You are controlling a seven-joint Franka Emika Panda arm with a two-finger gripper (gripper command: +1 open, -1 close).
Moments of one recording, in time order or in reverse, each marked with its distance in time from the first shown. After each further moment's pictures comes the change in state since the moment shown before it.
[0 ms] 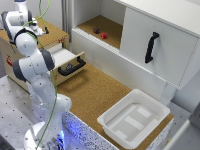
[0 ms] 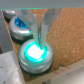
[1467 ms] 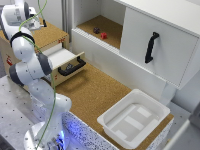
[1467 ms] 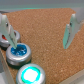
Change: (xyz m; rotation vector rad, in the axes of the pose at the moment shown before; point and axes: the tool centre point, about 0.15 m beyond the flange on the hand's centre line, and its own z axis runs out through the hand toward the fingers) arm 0.009 0.014 -0.060 -0.040 0.124 0.116
